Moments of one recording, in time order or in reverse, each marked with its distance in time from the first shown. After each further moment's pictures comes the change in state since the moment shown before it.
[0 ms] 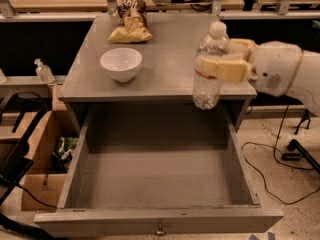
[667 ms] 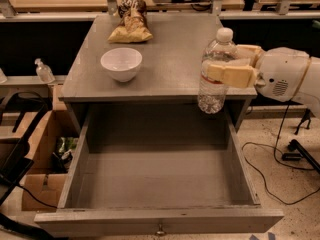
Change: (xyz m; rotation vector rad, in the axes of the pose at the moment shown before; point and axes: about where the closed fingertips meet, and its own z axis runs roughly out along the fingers) arm 0.009 0.000 -0.015 0.023 0.015 0.010
